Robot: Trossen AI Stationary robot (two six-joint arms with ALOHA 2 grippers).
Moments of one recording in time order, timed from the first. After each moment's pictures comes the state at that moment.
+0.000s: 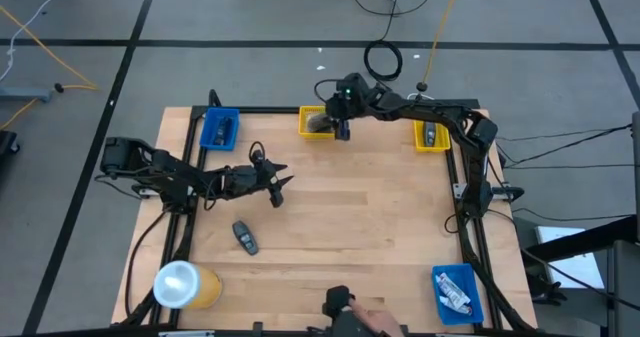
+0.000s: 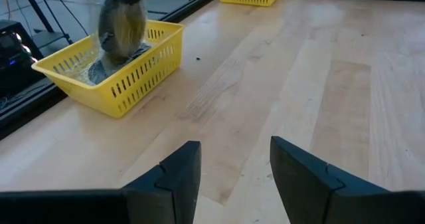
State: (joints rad) left arm 0.08 1.47 0.28 0.82 -0.37 -0.09; right arm -0.61 1.96 1.42 -0.14 -0.21 -0.63
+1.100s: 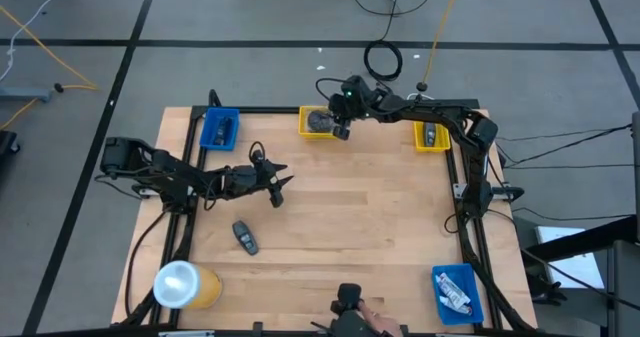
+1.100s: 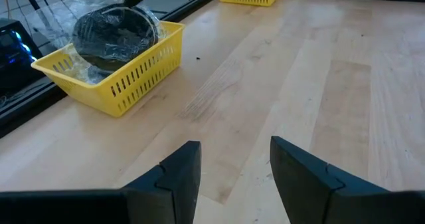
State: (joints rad) left arm 0.08 1.47 0.28 0.82 -0.37 -0.09; right arm -0.62 1.96 1.38 -0.12 -0.10 -0.43
